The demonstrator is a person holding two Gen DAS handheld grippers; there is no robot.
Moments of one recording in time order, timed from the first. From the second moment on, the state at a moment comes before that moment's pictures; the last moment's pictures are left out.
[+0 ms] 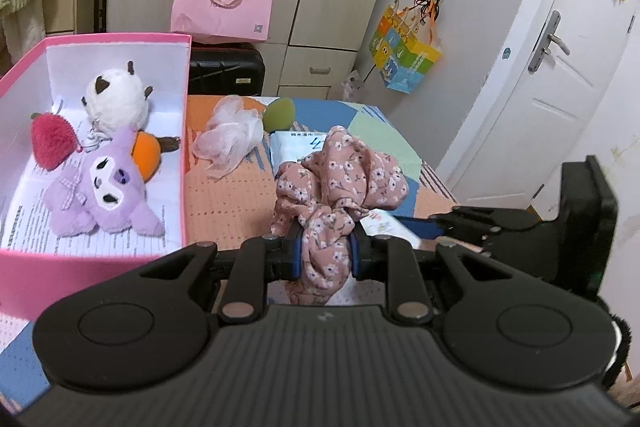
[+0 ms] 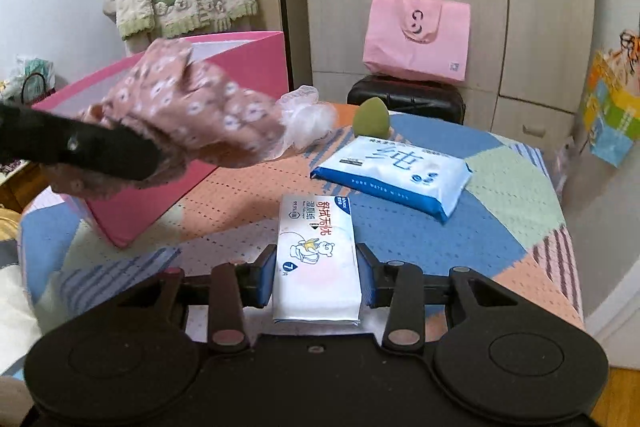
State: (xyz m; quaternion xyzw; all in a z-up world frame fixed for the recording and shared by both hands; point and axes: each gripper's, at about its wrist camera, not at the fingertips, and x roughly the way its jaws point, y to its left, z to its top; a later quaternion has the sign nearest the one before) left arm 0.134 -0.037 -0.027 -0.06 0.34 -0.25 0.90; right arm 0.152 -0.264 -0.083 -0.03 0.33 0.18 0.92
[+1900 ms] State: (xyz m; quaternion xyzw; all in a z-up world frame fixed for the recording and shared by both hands) left arm 0.193 0.096 -0.017 0.03 0.35 -0.08 0.93; right arm 0.190 -0.147 0.009 -0.05 0.33 0.38 0.86
